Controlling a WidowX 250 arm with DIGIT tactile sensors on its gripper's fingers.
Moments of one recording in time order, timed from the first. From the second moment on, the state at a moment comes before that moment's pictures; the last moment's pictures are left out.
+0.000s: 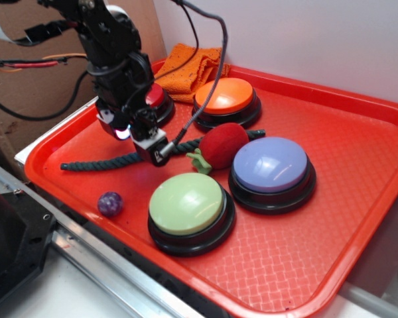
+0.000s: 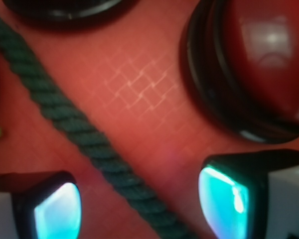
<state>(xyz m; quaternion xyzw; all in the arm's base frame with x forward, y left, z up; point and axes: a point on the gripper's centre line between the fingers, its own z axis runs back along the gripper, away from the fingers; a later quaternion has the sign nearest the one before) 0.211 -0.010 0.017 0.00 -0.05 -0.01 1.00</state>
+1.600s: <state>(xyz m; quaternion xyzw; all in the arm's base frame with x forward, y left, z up) 0.217 -0.018 0.036 0.04 0.04 0.01 1.00</state>
